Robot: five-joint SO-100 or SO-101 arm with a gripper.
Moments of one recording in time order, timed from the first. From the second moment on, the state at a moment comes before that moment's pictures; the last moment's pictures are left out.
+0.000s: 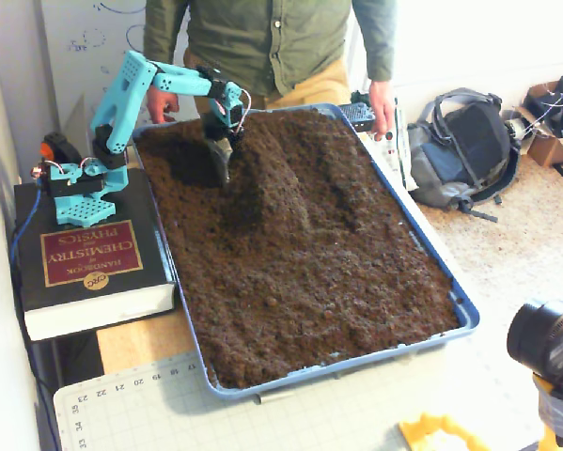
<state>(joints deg) -17.2 59.6 85.8 54.1 16.1</state>
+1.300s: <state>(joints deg) -8.8 88.4 84.2 51.6 14.1</state>
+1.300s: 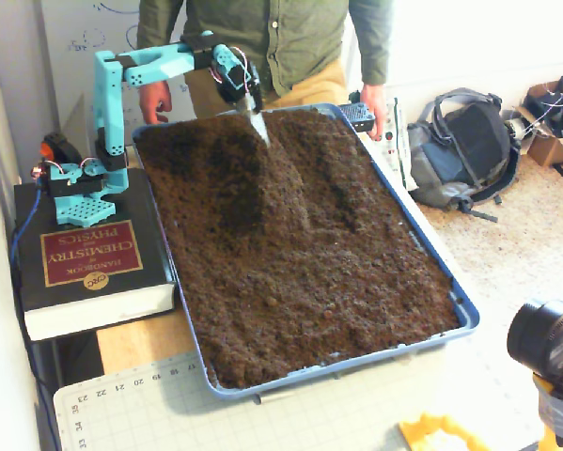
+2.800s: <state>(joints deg) -6.5 77.7 87.8 19.6 -0.7</state>
